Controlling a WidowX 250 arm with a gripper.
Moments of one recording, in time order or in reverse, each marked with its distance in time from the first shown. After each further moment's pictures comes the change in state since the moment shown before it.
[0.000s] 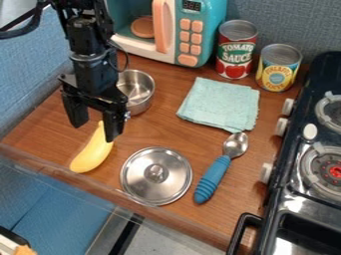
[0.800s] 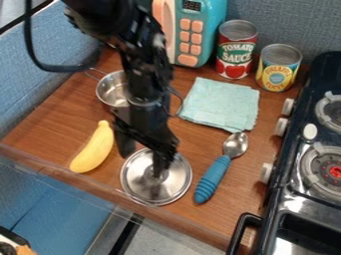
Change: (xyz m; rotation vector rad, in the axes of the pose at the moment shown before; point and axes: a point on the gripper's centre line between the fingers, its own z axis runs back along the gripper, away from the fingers) arm 0.014 -0.075 -0.037 0.027 -0.054 -0.131
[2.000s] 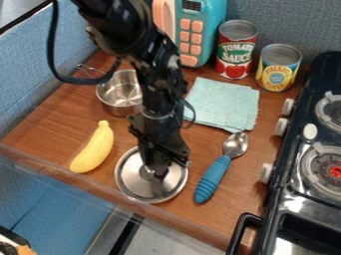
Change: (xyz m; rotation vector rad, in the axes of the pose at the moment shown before) arm 0.005 0.000 -0.013 0.020 -0.009 -0.031
